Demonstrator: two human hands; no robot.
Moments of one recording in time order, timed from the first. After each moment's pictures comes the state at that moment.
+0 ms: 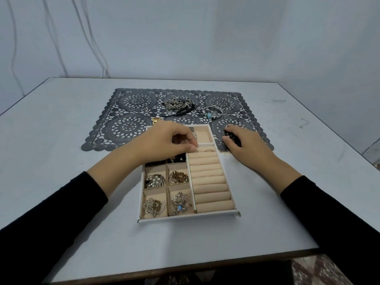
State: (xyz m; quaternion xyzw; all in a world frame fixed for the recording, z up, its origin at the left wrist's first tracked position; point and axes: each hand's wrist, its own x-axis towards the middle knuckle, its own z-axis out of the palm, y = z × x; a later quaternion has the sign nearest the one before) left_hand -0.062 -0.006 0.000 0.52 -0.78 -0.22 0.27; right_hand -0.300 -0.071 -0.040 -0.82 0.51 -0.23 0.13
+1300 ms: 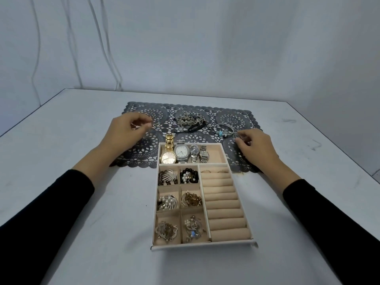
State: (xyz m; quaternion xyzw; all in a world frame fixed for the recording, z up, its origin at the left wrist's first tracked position) left_hand 0.052 -0.049 -0.019 0.67 -0.61 -0.07 0.42; right_hand -0.283 -0.129 -0.036 -0.77 0.56 -0.29 0.09
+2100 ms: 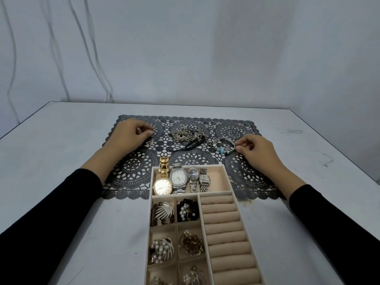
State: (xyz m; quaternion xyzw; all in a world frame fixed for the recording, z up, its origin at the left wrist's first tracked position) left_hand 0.074 -0.138 -0.027 0.69 -0.65 -0.03 0.31; right_hand -0.278 -0.183 -0.035 -0.75 0.55 -0.32 0.18
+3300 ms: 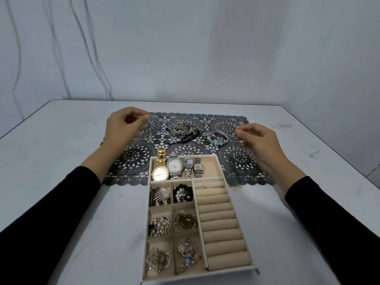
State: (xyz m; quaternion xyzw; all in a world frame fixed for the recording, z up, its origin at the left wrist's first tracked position) left_hand 0.049 -0.098 -0.010 0.60 -0.56 -0.11 0.55; right_hand -0.291 -0.151 -0.017 -0.56 0.45 -0.51 0.48
